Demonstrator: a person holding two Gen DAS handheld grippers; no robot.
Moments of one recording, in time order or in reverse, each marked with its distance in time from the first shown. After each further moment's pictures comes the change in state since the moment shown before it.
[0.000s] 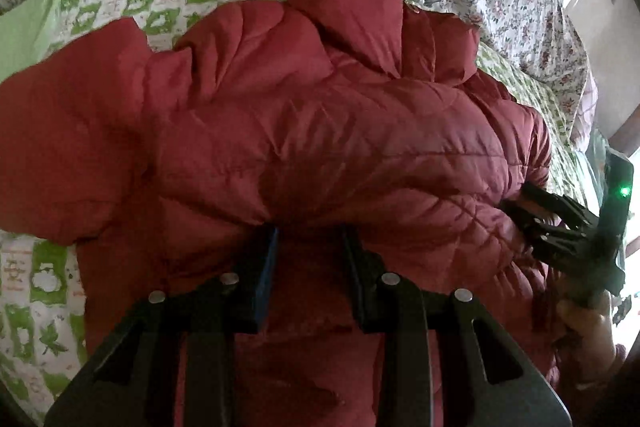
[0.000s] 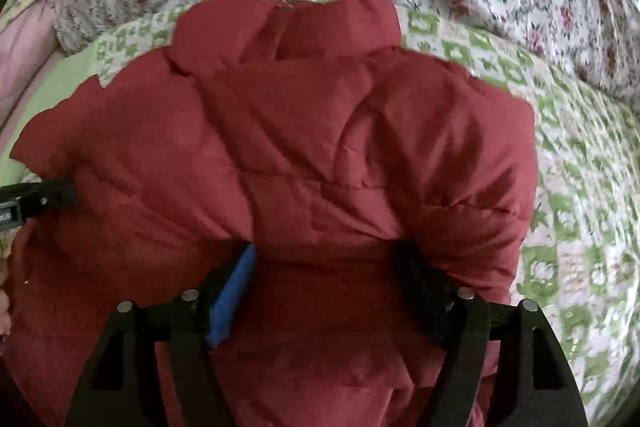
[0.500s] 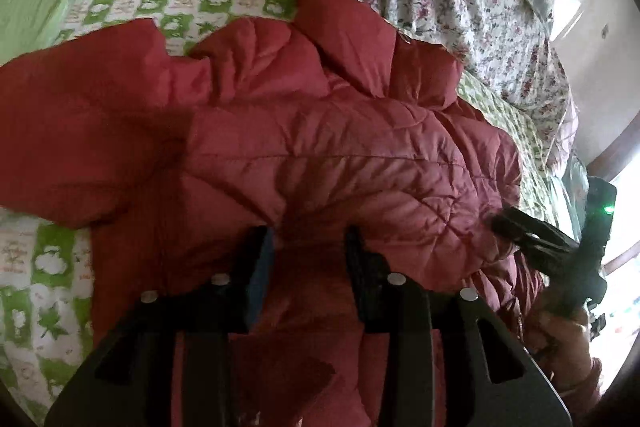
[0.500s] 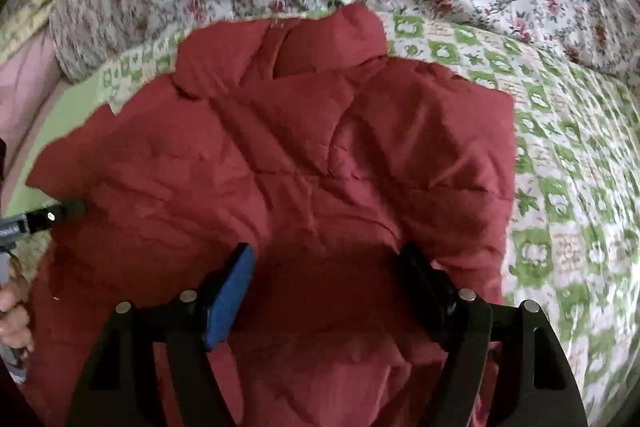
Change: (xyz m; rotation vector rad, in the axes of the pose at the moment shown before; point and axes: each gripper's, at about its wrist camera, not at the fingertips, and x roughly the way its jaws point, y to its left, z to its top) left arm -0.031 0.011 -0.003 -0.075 -0.045 -0.079; right arm -0.037 -0.012 -0.003 0.104 -0.041 0.078
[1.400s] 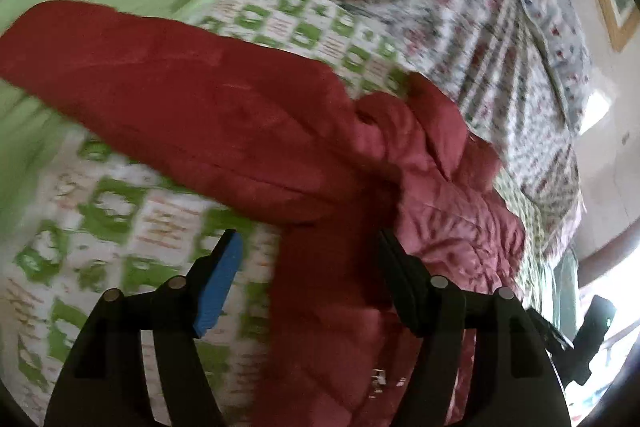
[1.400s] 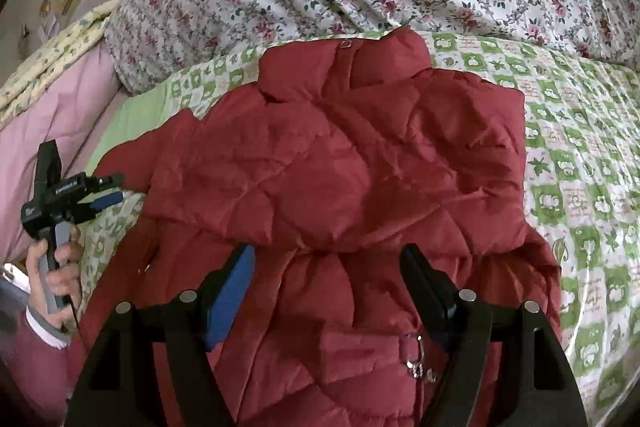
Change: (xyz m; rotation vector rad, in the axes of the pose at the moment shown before) left arm -0.070 0.123 -0.016 -0.297 -0.148 0.030; right arm -0.066 0.038 -0.037 -0.004 -0.028 0.161
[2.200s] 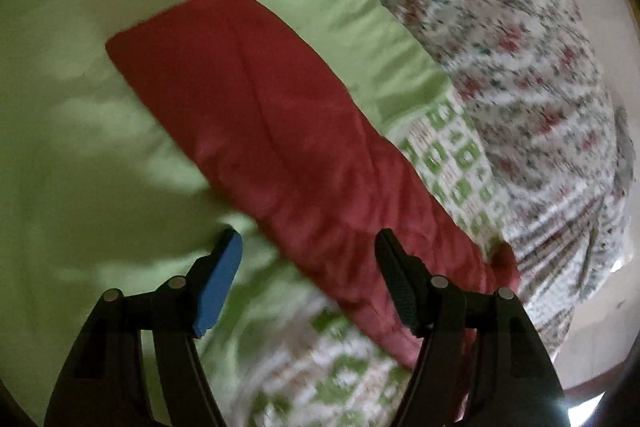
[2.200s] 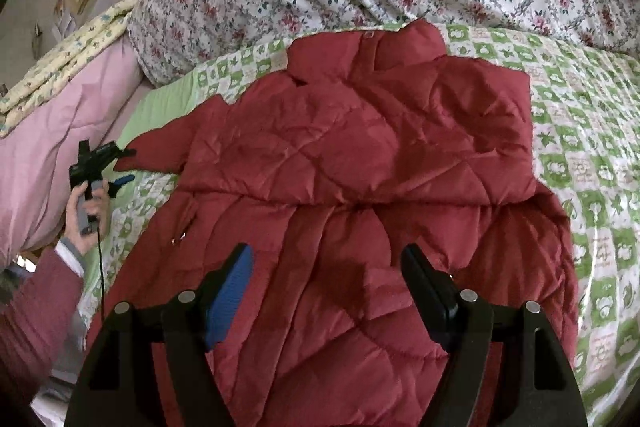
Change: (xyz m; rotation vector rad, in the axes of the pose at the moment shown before) left arm -0.015 0.190 0.086 -0.430 -0.142 0.074; right arm -0.023 0.019 -0.027 0.007 0.018 0.056
